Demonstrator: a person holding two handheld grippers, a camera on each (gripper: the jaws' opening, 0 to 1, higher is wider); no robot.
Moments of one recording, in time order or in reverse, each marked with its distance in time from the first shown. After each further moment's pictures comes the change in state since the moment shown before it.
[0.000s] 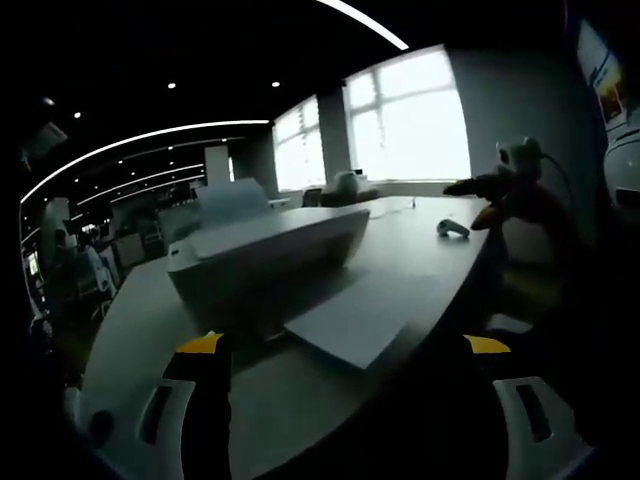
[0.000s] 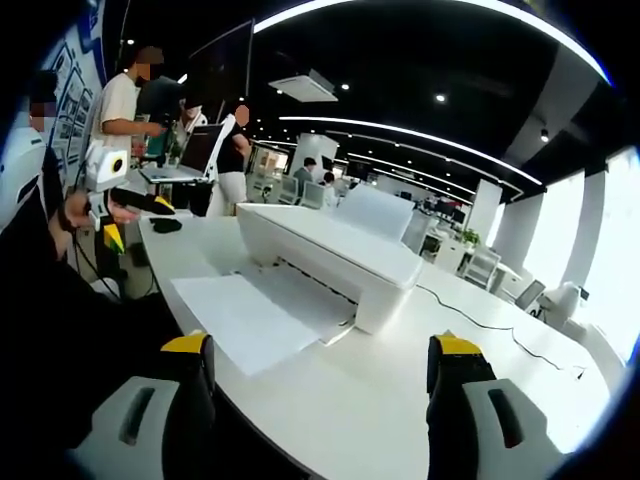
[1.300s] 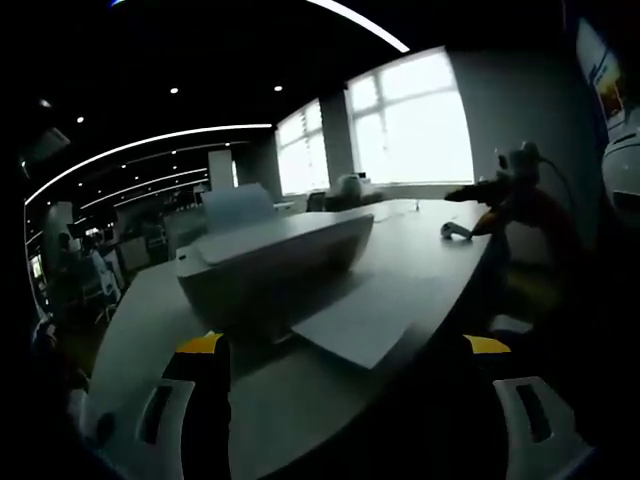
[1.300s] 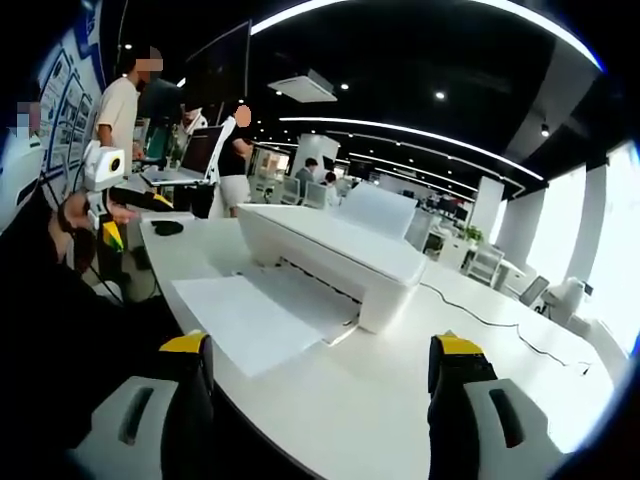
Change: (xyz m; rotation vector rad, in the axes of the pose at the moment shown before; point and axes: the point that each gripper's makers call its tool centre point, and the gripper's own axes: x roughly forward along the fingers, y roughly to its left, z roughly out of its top) left arm -0.009 0.005 0.005 0.011 -0.014 0.022; right arm 0.005 0.003 -0.001 0.019 -0.002 0.015
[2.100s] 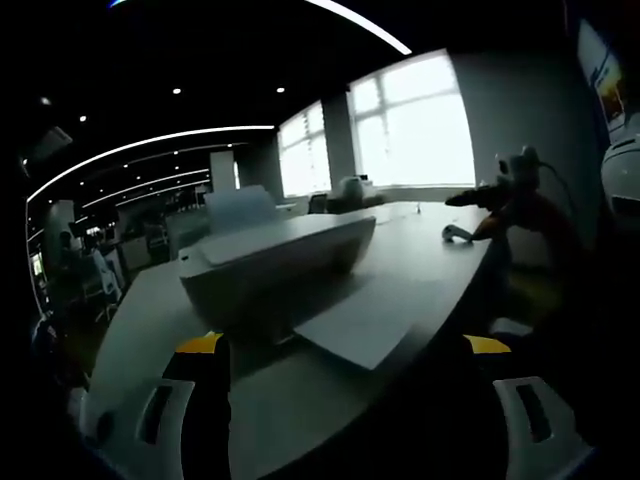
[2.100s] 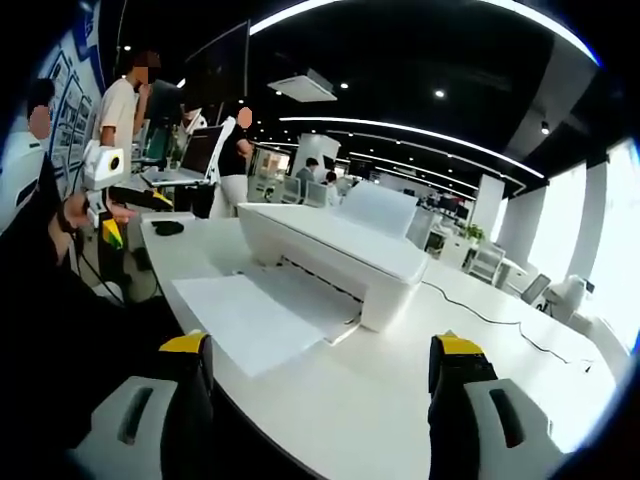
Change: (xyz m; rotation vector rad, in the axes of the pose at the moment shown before) left arm -0.003 0.001 0.002 -0.006 -0.011 0.003; right arm 0.002 0.001 -0.003 0.009 0.003 0.007
